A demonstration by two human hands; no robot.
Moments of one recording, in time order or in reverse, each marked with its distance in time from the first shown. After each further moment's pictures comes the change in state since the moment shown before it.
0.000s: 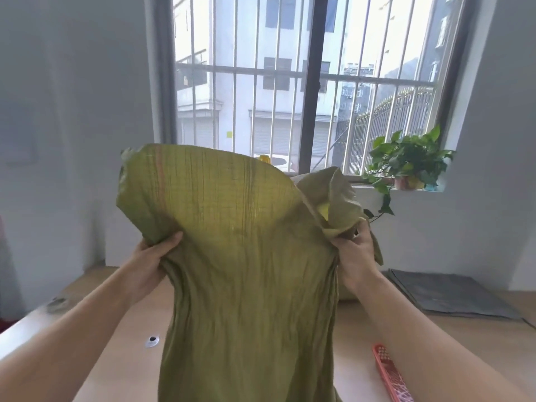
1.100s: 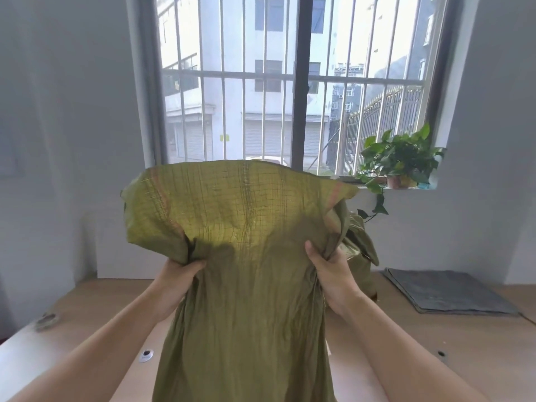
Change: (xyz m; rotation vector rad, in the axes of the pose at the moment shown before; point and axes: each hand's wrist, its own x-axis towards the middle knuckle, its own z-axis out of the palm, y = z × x) left_hand 0.009 -0.034 0.065 0.386 0.029 -0.029; right_hand -0.007 0.021 0.001 -0.065 -0.143 0.085
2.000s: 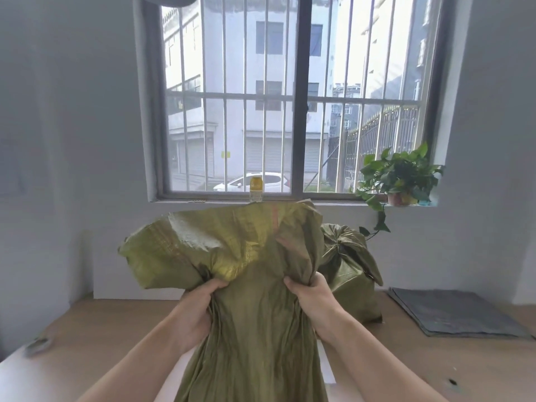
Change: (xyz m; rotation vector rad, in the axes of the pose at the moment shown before) left_hand -0.008 0.006 0.040 -0.434 -0.077 -0.313; right_hand 0.003 0.006 0.032 -0.123 -0.019 0.167
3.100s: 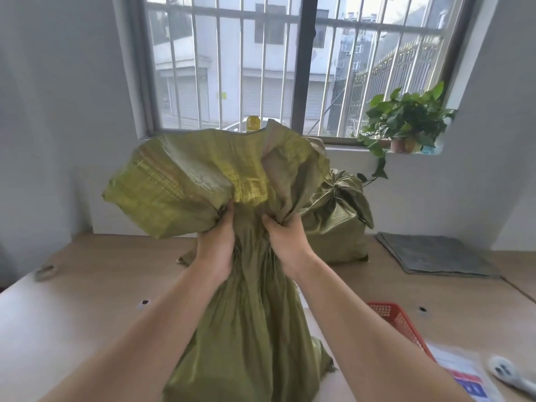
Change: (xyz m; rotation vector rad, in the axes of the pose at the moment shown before) left_hand 0.002 -0.043 0.048 -0.088 0.231 0.250; right_hand -0.008 0.027 0.037 -0.018 -0.012 -0.189
